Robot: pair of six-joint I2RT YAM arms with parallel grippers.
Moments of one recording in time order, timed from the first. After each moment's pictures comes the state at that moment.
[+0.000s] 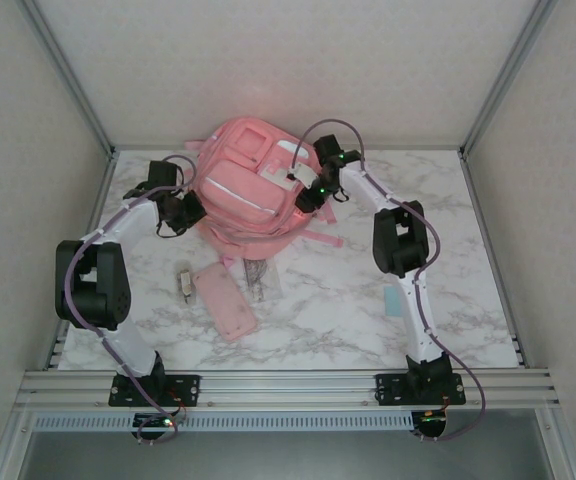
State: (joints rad) left arm -0.09 1.74 1.24 -0.52 0.26 -0.70; right arm 0.41 2.47 2.21 -0.92 -0.37 -0.59
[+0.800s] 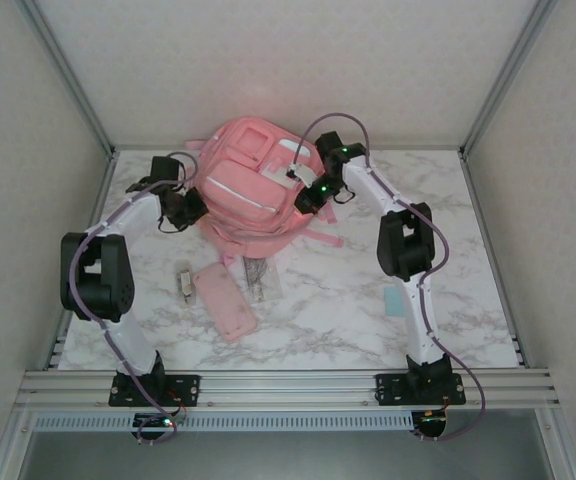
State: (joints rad) left arm -0.10 1.82 1.33 -0.57 0.27 -0.70; right arm 0.42 2.34 2.16 -1.10 -0.56 -0.47
